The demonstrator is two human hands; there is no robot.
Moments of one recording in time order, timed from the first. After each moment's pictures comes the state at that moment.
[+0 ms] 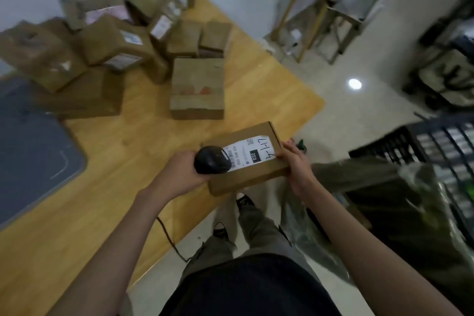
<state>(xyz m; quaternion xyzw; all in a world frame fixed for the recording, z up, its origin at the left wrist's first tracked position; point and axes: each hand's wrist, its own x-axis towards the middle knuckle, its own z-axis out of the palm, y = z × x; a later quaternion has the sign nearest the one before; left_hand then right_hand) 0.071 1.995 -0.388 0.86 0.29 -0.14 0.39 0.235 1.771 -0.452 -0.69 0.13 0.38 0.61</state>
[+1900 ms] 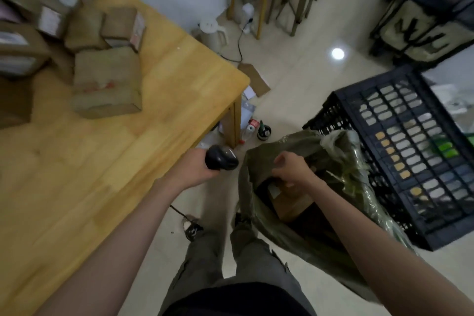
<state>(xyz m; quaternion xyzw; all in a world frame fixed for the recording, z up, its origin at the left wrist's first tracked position) 0.217 1.768 -0.430 0.88 0.22 -0.24 0.34 0.331 1.533 -0.488 -0.87 -0.03 0.44 0.23</state>
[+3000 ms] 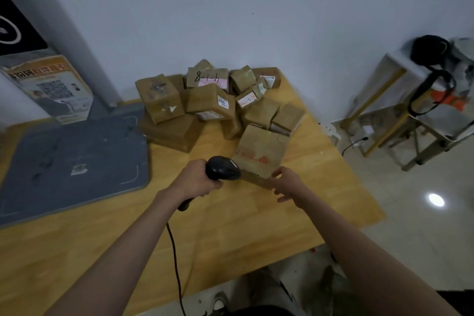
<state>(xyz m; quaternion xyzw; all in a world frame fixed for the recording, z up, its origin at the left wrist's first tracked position) 0.076 2.073 -0.333 0.78 0.46 -0.01 0.42 0.292 1.944 -0.378 -0.83 -0.26 0.43 0.25</state>
